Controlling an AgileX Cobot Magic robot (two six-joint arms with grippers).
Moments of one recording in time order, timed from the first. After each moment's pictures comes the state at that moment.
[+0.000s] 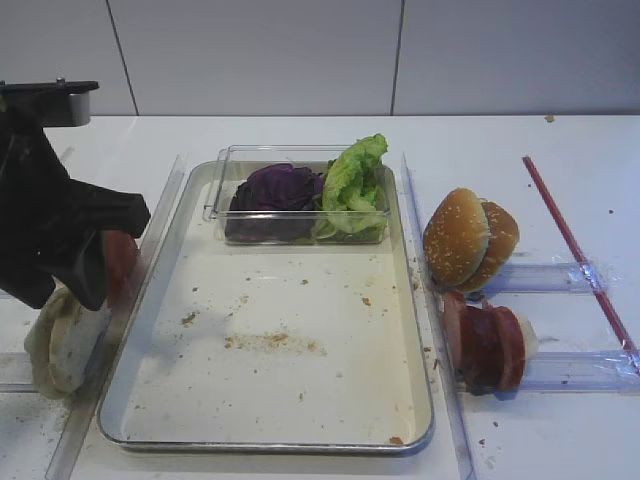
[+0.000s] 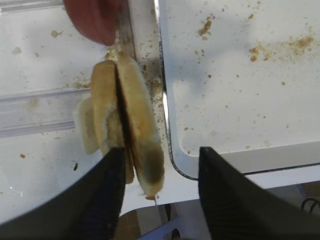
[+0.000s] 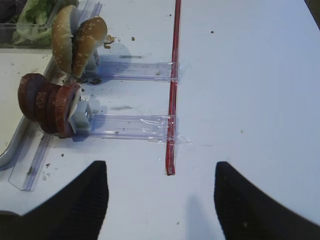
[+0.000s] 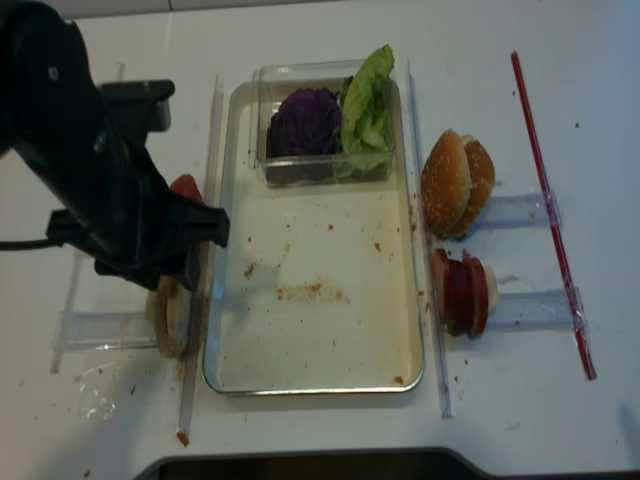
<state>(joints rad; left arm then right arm) -0.37 1.40 -1.10 -0.05 1.23 -0.25 0.02 -0.02 -0.47 0.09 1.14 -0.05</state>
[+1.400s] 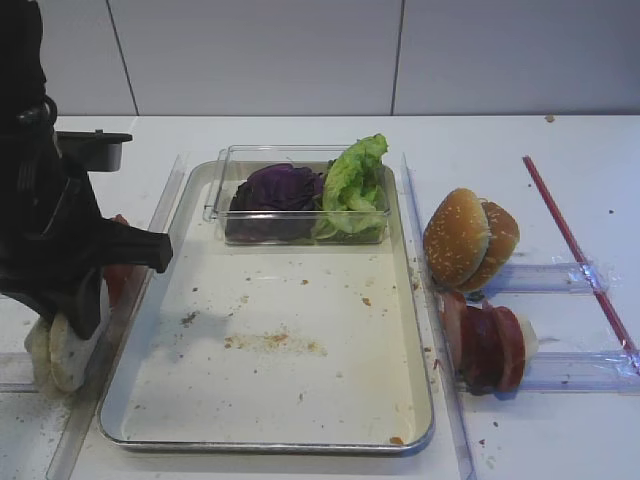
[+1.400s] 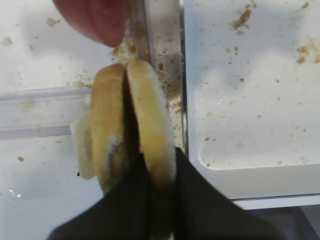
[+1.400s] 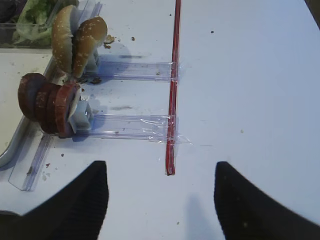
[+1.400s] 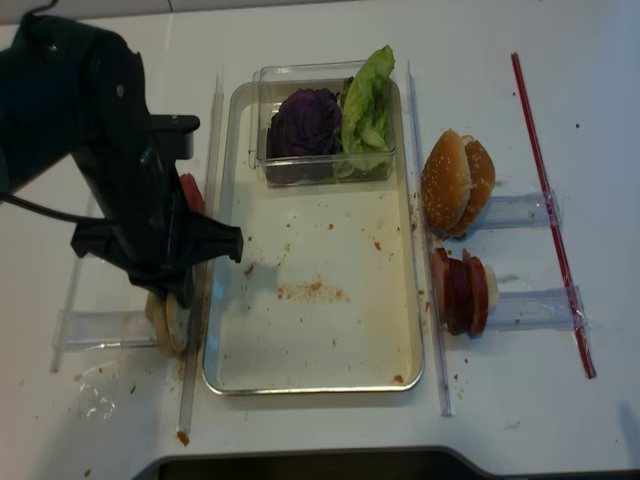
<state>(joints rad) -0.39 1.54 -1.10 -0.01 1.22 -0.29 0.02 -0.02 -0.47 0.09 1.14 -0.05</state>
